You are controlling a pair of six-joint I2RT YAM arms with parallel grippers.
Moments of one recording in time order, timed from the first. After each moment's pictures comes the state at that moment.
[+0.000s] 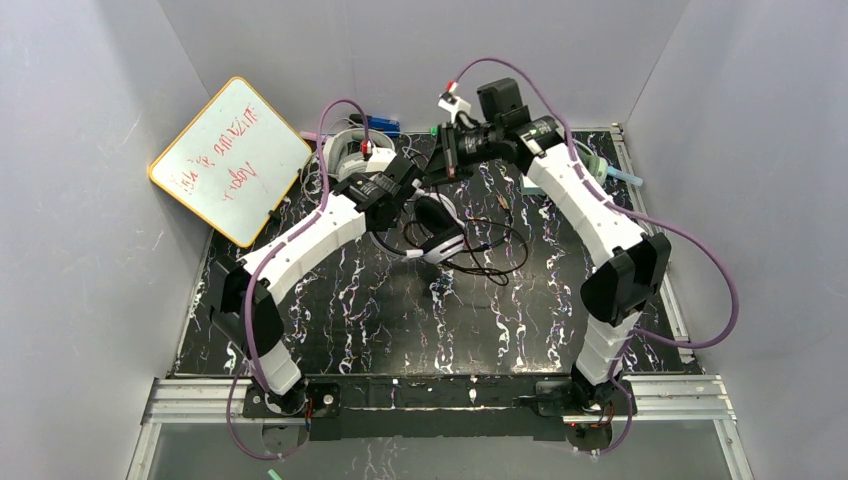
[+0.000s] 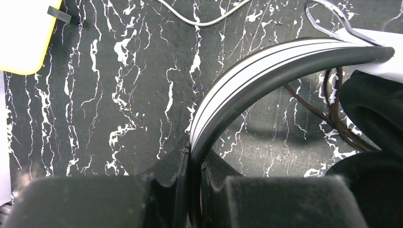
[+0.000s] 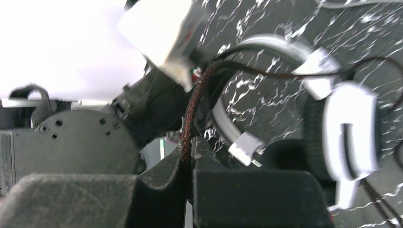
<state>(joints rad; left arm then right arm) -0.70 1.64 1.52 -0.99 -0.65 -0.55 0.52 1.85 2.00 -0.81 -0.80 0.47</state>
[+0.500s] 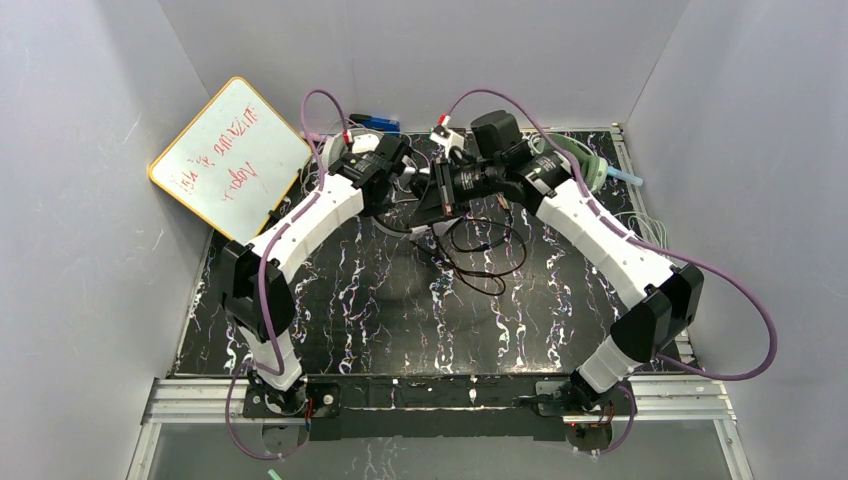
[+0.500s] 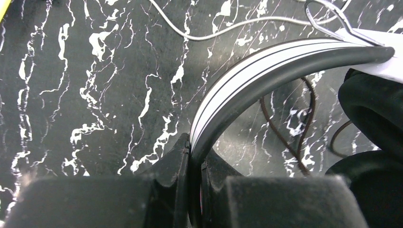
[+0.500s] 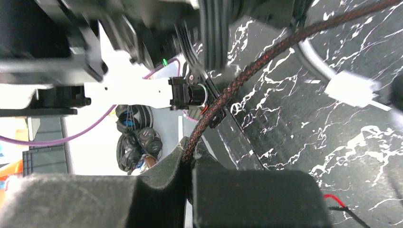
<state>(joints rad) -0.60 1.76 1.66 -1.03 -0.56 -0.71 0.68 1.60 1.70 -0.72 -0.76 0.57</state>
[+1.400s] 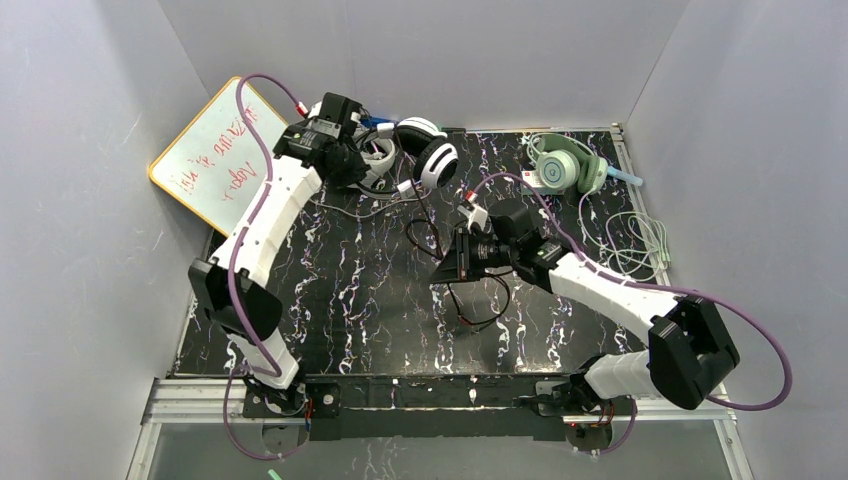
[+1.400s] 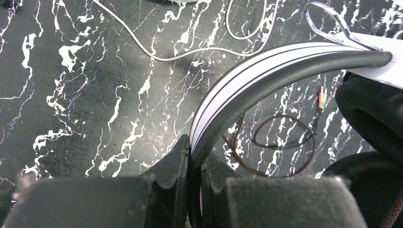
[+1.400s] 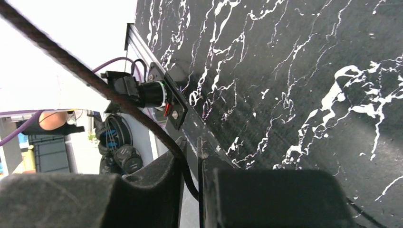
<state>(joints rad) -0.40 1.72 1.86 -1.07 -0.27 -0.75 0.71 1.32 0.87 -0.15 -0.64 0.77</state>
